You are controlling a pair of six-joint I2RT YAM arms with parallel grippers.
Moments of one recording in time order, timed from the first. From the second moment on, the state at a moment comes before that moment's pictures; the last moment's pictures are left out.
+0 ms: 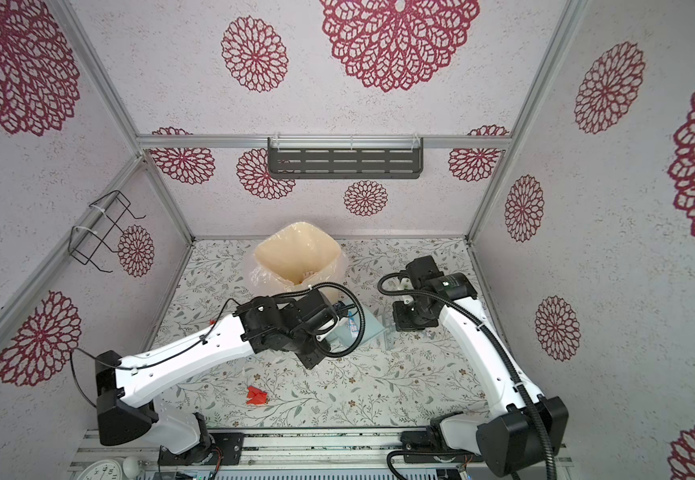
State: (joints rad) left arm -1.07 1.55 1.58 -1.18 -0.08 -0.18; right arm 0.32 1.28 1.31 -1.27 -0.16 0.17
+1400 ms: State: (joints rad) left arm -0.50 1.51 1.95 -1.49 -0.30 -0.07; right arm 0.28 1.28 1.28 -1.22 -0.20 0.14
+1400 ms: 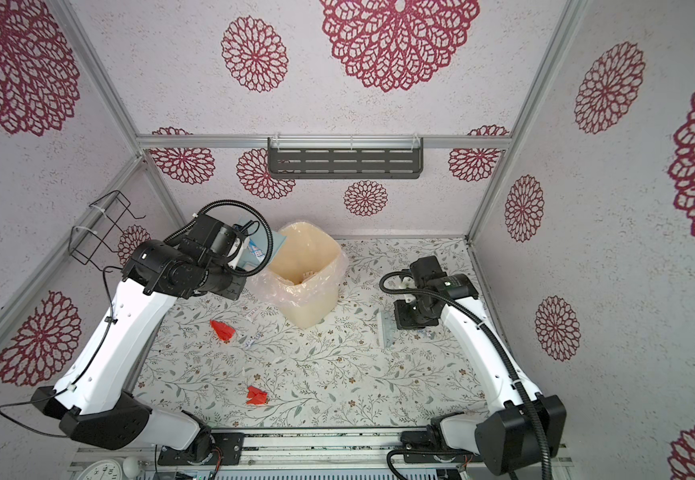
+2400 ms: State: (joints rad) left arm -0.63 1.72 2.06 -1.44 -0.74 0.35; right arm 0.22 1.30 1.27 -1.21 -0.24 0.10
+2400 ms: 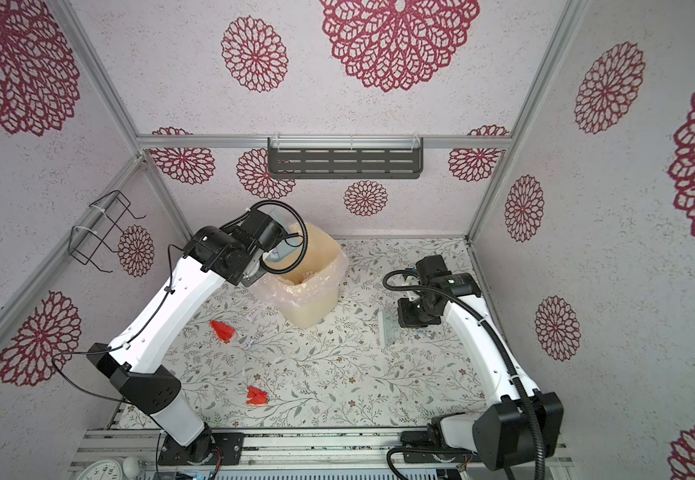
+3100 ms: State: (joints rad) left arm -0.73 1.67 1.69 -0.95 -1.14 0.91; right arm 0.20 1.28 1.23 -1.21 -0.27 0.10
